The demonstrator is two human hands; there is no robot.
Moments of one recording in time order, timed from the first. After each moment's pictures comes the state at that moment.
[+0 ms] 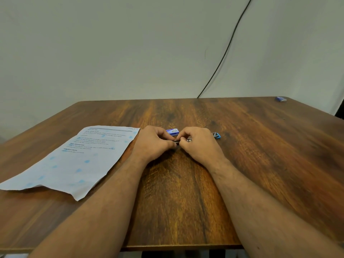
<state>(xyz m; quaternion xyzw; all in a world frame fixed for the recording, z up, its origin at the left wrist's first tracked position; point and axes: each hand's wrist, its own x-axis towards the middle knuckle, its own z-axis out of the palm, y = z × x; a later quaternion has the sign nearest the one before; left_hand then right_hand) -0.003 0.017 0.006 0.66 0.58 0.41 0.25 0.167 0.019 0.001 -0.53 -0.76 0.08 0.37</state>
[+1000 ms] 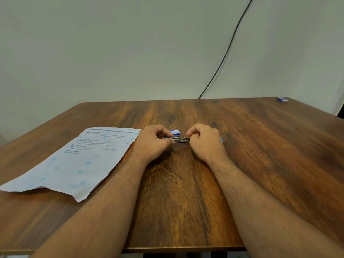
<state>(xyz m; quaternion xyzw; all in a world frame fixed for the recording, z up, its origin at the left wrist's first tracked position) -0.006 0.027 -0.003 0.66 0.56 0.45 0.22 0.173 0.021 0.004 -0.60 -0.66 0.15 0.43</state>
